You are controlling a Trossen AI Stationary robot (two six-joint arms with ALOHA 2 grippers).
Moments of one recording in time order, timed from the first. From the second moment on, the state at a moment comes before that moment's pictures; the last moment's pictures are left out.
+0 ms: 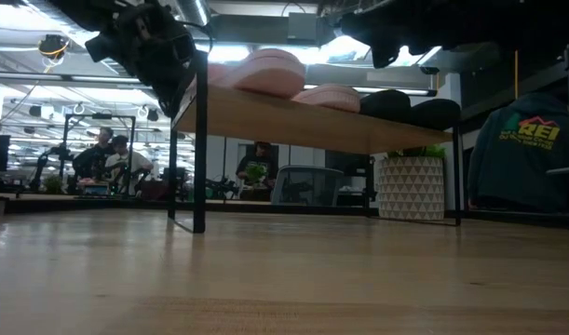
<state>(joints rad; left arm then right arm) 0.69 1.10 0.76 -0.44 0.83 0.11 0.12 1.26 0.58 0.53 -0.05 -0.14</state>
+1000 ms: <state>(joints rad) 0.59 0.90 0.97 -0.46 0.40 0.32 0.08 1.12 0.68 0.26 -0.04 -0.17</state>
